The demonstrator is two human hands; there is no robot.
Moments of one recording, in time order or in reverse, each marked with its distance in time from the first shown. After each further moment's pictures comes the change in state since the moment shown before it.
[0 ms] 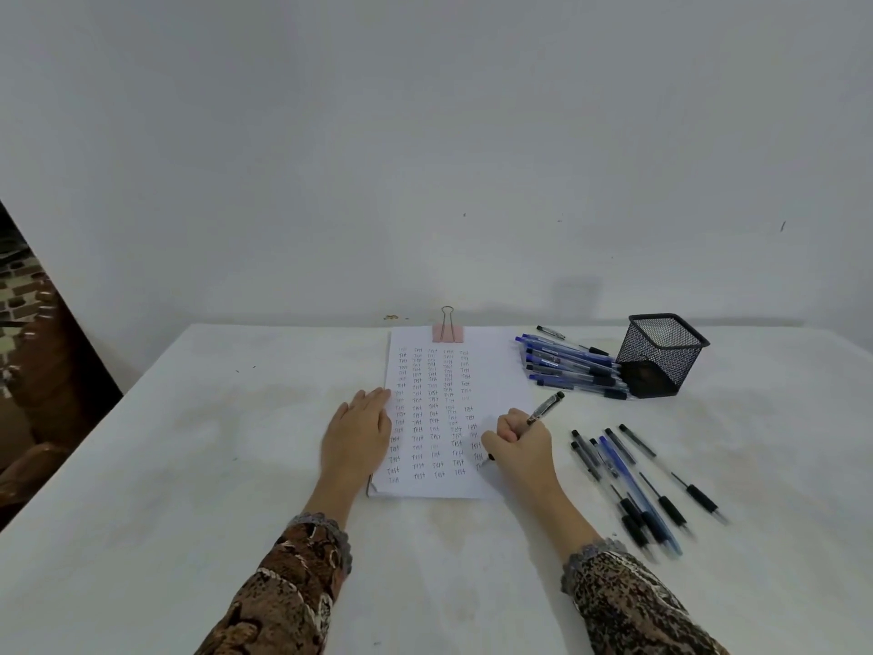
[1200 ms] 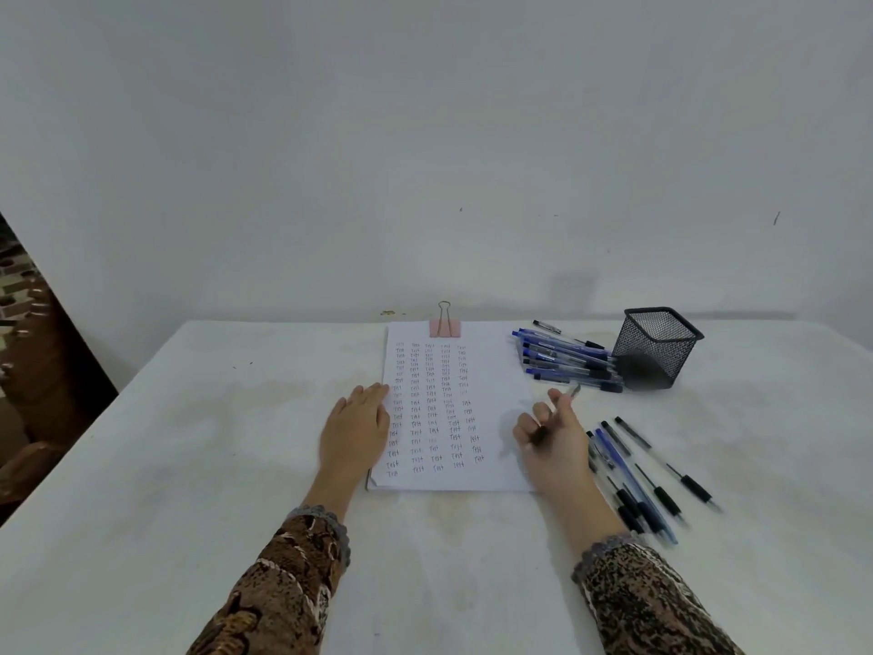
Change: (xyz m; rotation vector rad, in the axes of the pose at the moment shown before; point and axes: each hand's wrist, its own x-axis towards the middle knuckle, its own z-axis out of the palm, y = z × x) left_hand -0.003 0.004 -0.004 -0.009 0.012 0.017; right_hand 0.017 0.002 -0.027 1.005 0.148 0.341
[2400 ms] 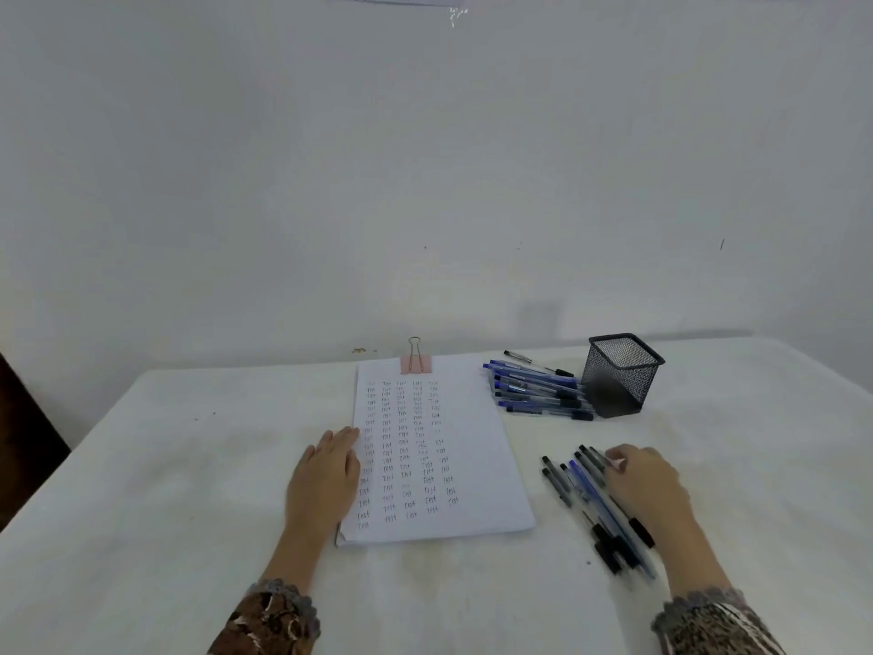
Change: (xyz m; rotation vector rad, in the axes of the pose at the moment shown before) left_hand 0.001 0.001 0.000 -0.009 0.011 -0.025; right_hand 0.001 -0.115 -0.060 -2.037 0.396 -0.193
